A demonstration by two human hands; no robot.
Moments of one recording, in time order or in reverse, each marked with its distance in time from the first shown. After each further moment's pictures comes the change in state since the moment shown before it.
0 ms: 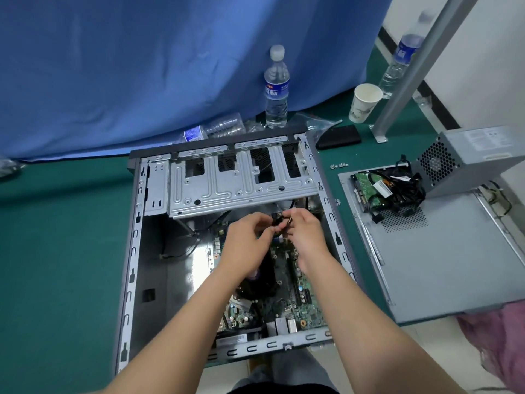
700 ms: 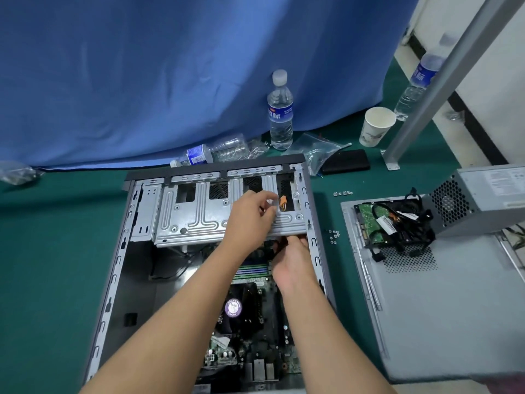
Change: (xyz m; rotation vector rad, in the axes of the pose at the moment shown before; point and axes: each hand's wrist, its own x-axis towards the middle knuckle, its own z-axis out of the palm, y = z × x) left_hand 0.088 0.053 0.008 0.200 0.107 0.025; right_hand 0.034 -0.026 0.009 0.723 0.015 0.396
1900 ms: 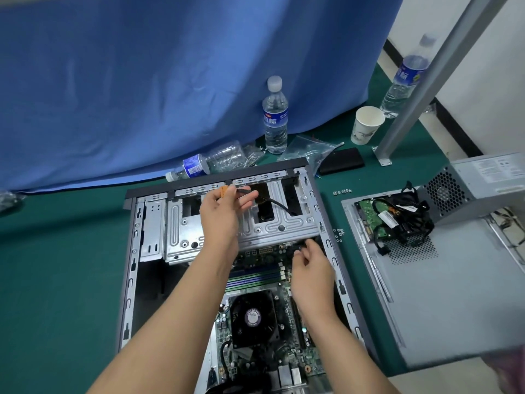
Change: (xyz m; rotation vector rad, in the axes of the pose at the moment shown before) left_hand 0.011 -0.019 -0.041 -1.160 0.255 -0.338; right_hand -0.050 0.012 -0.018 -1.123 0.169 -0.588
